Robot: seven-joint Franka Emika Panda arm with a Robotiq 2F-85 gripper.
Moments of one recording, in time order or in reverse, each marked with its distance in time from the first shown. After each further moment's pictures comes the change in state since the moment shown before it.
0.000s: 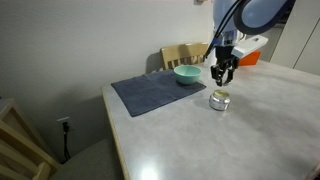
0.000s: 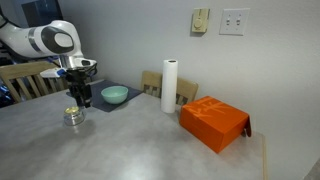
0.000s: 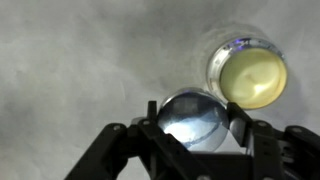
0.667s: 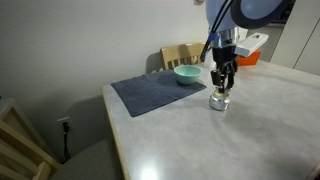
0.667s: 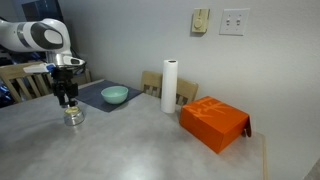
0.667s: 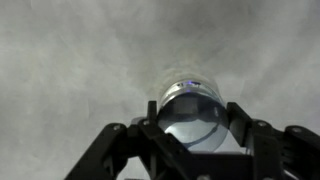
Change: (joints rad) arm 0.002 -0.011 0.096 0.018 0.033 -0.135 -0.091
